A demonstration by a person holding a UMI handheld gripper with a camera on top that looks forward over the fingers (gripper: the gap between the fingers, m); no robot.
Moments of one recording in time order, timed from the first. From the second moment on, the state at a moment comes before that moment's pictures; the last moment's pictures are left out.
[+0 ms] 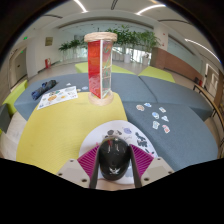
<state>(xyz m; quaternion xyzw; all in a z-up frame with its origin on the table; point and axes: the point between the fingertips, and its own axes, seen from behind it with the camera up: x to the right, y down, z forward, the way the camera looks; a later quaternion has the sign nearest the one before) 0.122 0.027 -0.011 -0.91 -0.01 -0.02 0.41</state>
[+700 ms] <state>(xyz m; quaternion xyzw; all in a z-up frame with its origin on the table) 0.026 -0.176 0.123 -0.87 -0.03 -0.05 0.49</state>
